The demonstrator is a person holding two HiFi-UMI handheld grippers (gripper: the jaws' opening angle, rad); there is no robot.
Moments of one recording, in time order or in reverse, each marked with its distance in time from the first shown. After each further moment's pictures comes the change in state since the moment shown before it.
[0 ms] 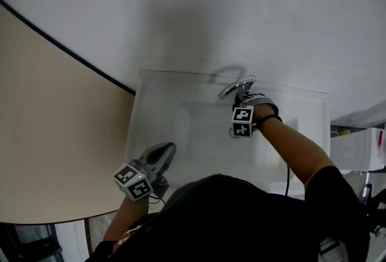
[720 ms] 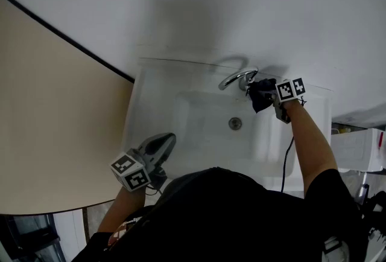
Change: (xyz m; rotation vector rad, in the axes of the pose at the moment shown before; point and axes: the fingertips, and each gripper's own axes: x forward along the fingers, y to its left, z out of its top) left arm 0.007 -0.001 -0.006 -0.016 0.028 -0.011; right arm -0.008 -0.043 -0.076 1.384 -0.765 0.553
